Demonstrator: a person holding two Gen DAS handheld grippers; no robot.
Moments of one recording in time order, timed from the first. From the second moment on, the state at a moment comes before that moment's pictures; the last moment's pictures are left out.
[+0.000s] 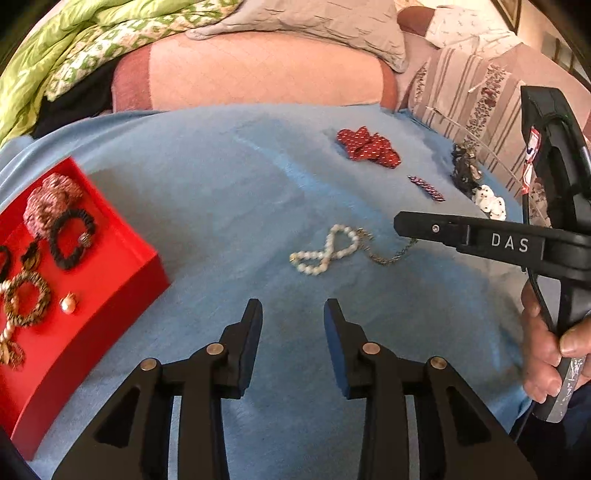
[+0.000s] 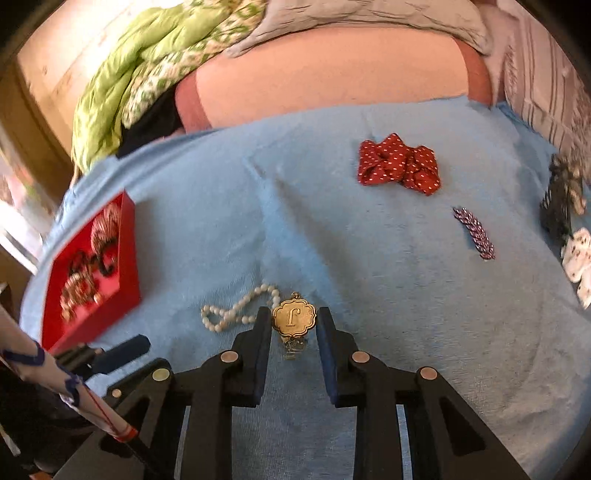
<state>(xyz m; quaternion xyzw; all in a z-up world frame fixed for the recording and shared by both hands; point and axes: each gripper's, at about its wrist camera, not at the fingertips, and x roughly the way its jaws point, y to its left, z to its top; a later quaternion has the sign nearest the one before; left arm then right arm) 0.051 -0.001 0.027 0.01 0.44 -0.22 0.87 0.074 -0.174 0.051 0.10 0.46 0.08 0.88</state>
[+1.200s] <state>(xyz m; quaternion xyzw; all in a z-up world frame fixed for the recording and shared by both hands) 0.029 -0.009 0.070 0.03 0.38 -0.19 0.91 0.047 -0.178 0.092 0.17 0.40 0.16 0.89</state>
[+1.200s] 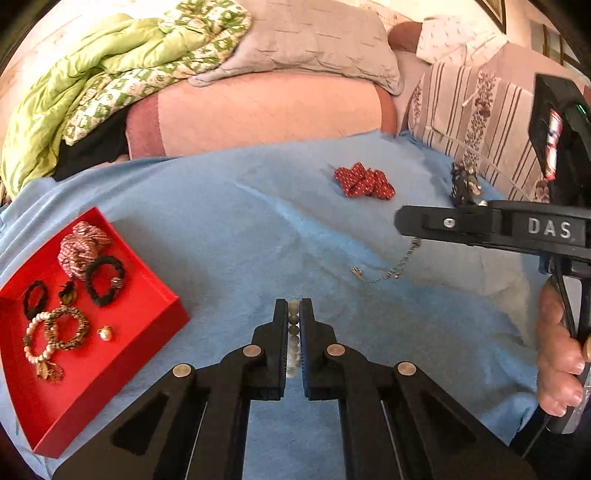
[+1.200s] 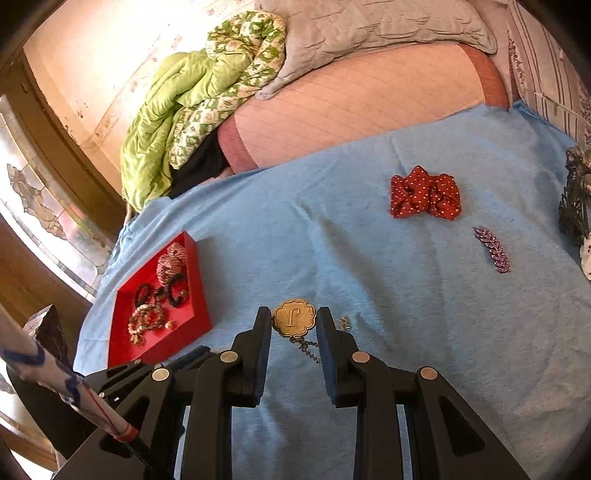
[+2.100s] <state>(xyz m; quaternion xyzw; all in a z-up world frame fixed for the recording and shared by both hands) 0.022 0.150 0.127 -0.06 0.32 -0.08 0.94 0.033 -0.068 0.184 0.15 0.34 0.26 0.89</state>
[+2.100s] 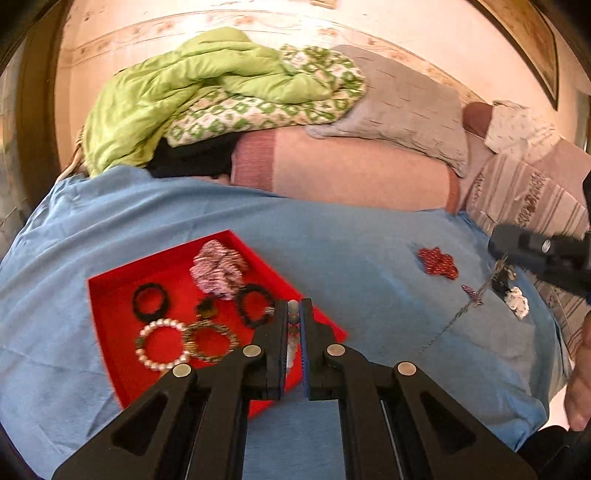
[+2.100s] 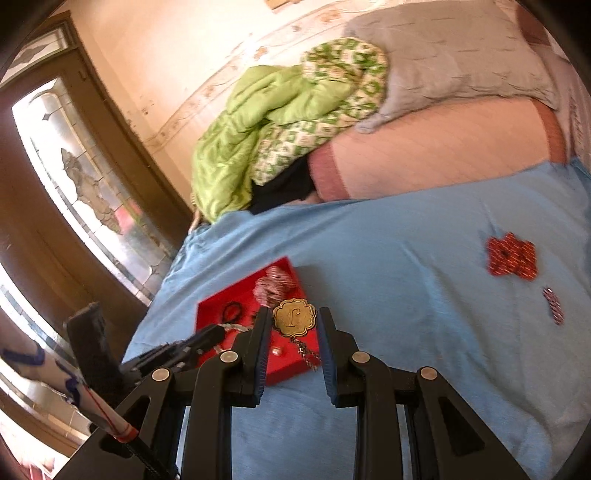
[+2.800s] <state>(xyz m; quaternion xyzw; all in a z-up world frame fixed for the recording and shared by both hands) 0.045 0.200 0.070 -0.10 0.40 -0.05 0.91 0.092 0.042 0.128 0.11 0.40 0.30 0.86</state>
